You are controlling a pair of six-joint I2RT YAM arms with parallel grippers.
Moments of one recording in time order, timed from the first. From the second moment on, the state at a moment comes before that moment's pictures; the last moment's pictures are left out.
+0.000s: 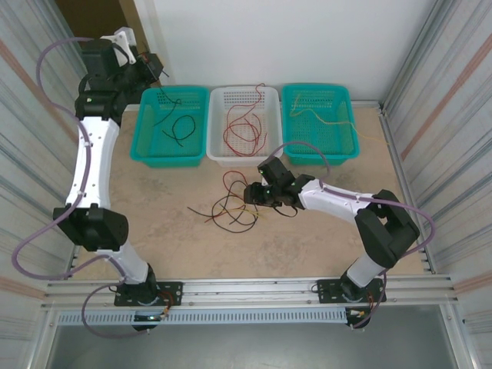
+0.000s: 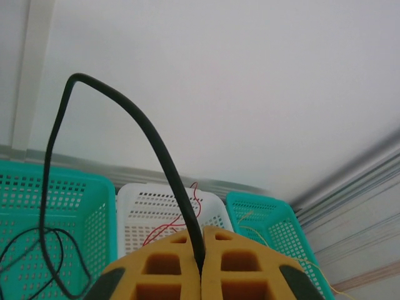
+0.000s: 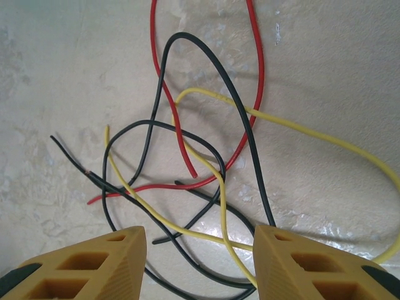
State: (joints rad) left arm -0.01 1.71 2.01 -0.52 0.40 -0.47; right arm 0.74 1.62 0.99 -0.29 -0.15 0.75
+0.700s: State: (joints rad) left arm -0.02 1.44 1.36 -0.51 0.36 -0.54; right arm 0.74 1.59 1.00 -0.34 -0.12 0.74
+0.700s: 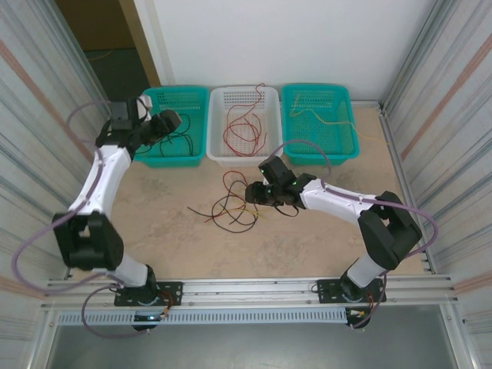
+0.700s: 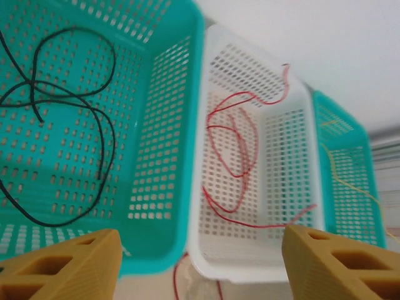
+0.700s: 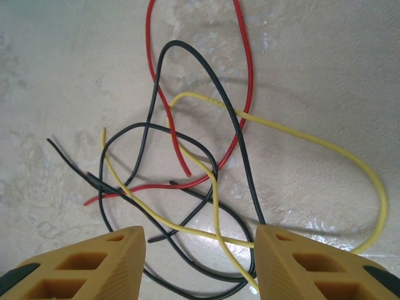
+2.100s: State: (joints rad) left arm -0.46 0.84 0.64 -0.49 0.32 -0.73; right arm 0.82 1.84 1.23 -0.64 0.03 0.62
